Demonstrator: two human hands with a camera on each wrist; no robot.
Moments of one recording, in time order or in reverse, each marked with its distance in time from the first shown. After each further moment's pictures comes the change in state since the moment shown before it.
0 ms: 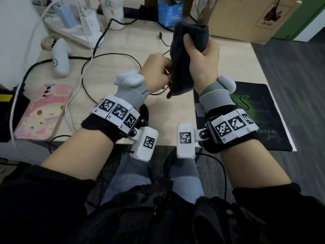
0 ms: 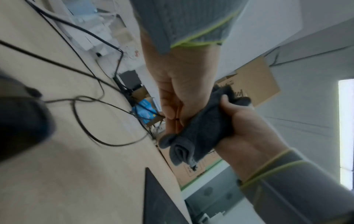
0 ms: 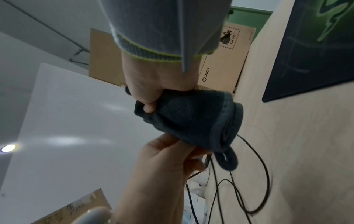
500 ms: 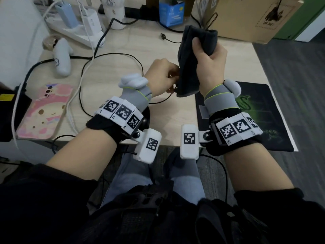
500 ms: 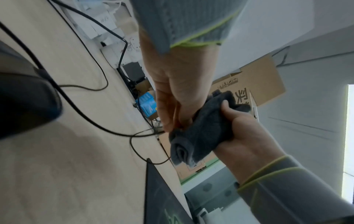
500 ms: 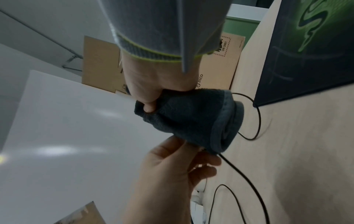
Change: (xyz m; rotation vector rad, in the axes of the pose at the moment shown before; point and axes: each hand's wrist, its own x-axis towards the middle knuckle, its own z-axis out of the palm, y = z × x) left_hand -0.004 0.005 0.008 -0.071 -0.078 0.025; right_hand -0.004 0.004 -0.007 0.048 0.049 0.051
